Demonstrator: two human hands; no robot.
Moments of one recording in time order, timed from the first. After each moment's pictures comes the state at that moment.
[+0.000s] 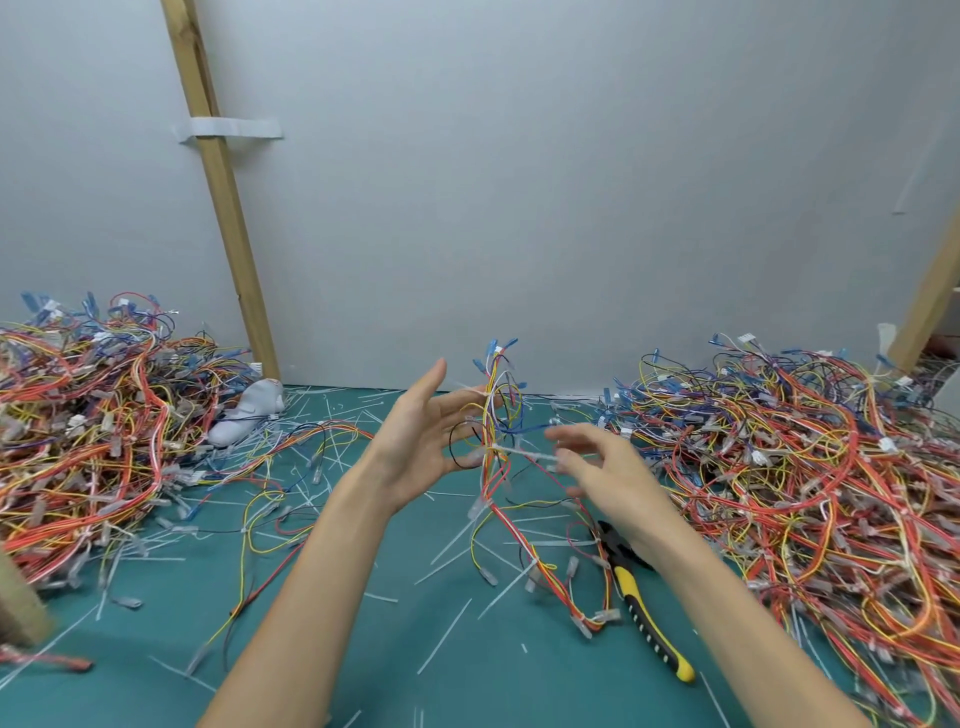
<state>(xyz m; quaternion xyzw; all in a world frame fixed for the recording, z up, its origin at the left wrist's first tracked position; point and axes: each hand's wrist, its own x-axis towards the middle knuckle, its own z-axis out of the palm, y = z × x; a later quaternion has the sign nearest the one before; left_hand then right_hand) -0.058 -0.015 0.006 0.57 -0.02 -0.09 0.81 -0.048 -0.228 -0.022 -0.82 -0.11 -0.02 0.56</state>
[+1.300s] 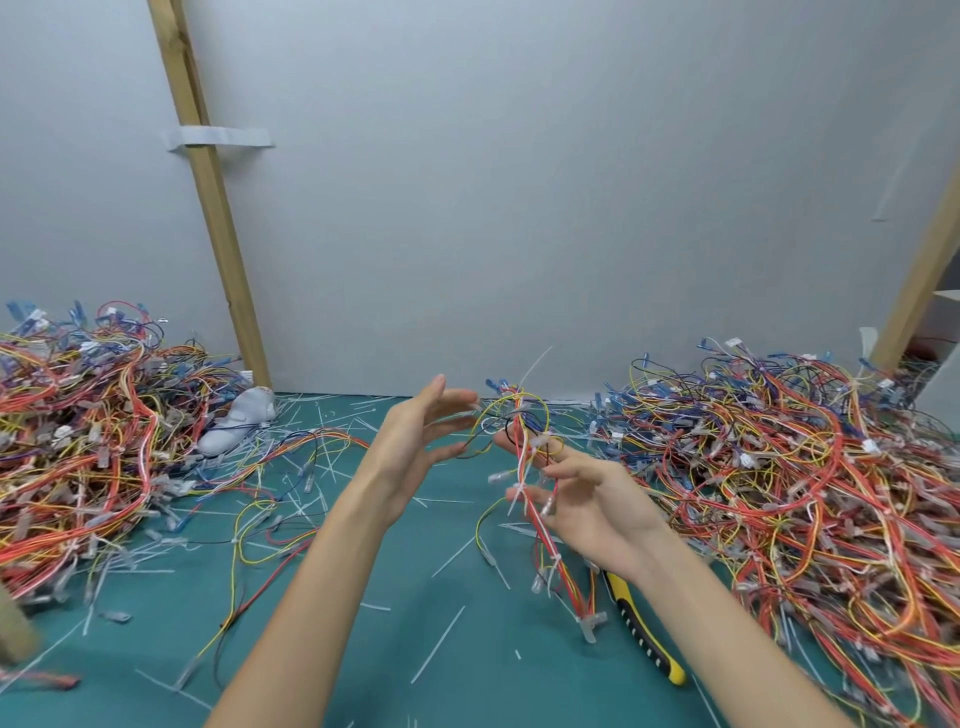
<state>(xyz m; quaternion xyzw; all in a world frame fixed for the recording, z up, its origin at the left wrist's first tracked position) -0.056 -0.021 0.000 0.63 -0.02 0.05 0.78 -0.057 -0.223 -0.022 -0.45 -0.16 0.29 0.83</state>
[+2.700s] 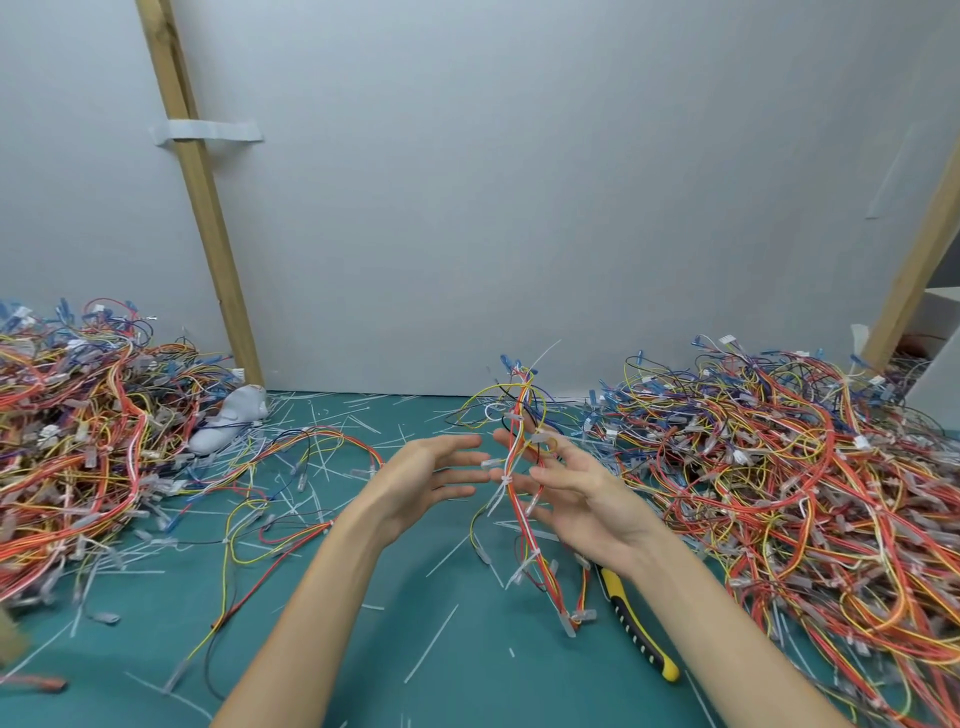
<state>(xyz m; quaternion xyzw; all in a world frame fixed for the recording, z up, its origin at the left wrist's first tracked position) -0.046 -0.021 -0.036 0.66 0.02 -0.09 0.75 -0.050 -0.226 -0.032 -0.49 -0.20 0.25 0.81</state>
